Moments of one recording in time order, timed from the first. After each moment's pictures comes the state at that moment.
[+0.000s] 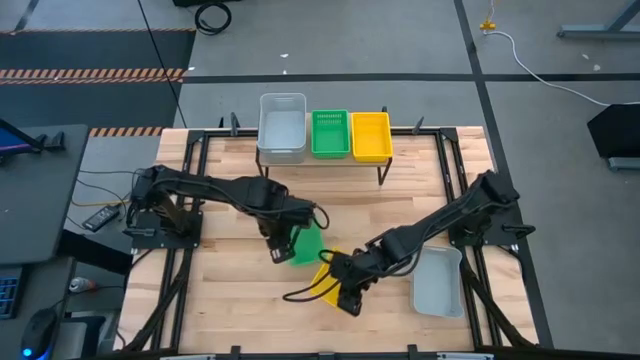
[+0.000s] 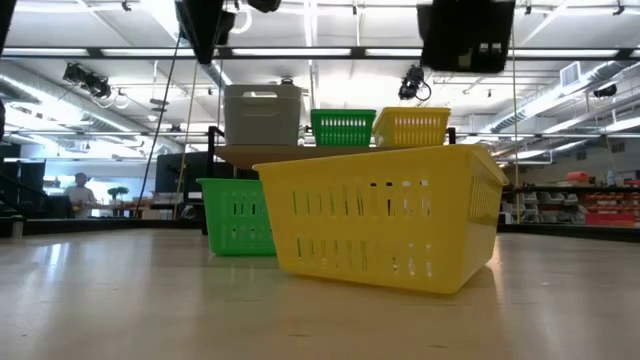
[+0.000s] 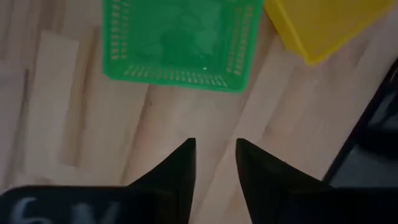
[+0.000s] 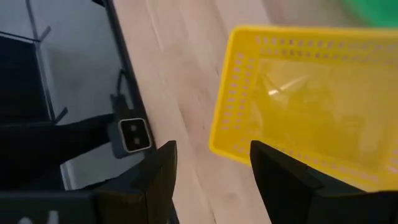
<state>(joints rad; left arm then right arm) -0.15 1.75 1.71 -1.38 0.09 -0.51 0.44 1.81 1.42 -0.58 -0.11 0.92</state>
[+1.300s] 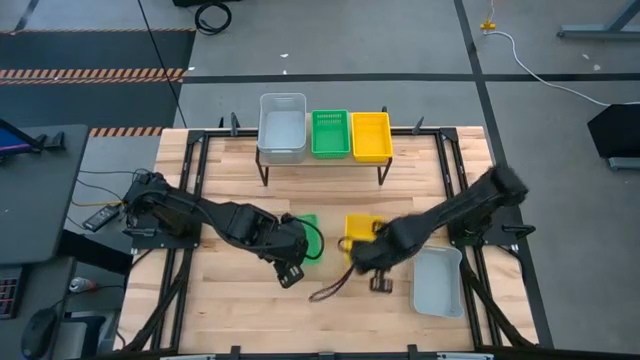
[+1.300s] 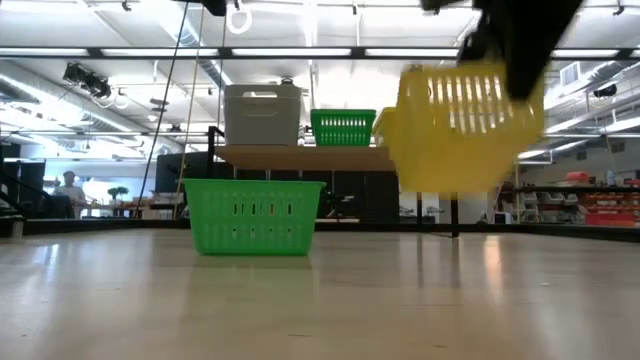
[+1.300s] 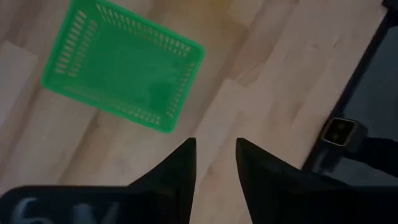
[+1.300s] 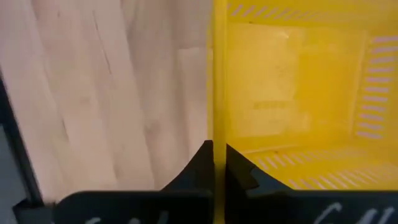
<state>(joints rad) -0.36 1.72 1.71 -1.19 -0.09 -0.87 0.41 1.74 1.42 -1.09 0.02 0.55</state>
